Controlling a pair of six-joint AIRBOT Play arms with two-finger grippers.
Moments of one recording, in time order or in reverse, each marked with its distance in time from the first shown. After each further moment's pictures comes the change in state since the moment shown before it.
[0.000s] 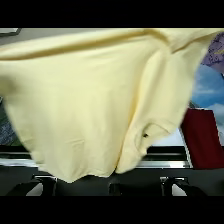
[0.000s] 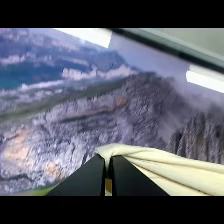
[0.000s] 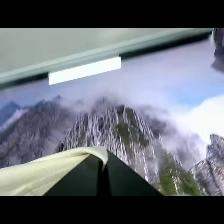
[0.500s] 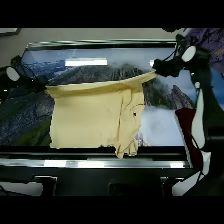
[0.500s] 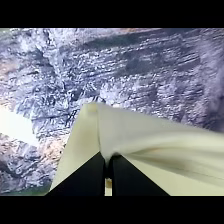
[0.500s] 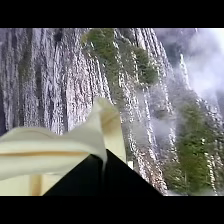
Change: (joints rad) left arm 0.000 -0.603 -0.116 -0.035 0.217 0.000; right arm 0.183 -0.651 0.000 -0.063 -0.135 0.014
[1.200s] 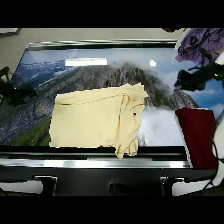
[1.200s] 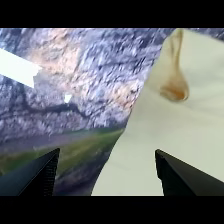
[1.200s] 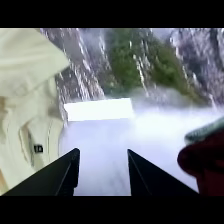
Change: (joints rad) left arm 0.244 0.094 -0.055 -0.131 -0.301 0.218; right arm -0.294 0.234 -0.264 0.137 0.308 -0.180
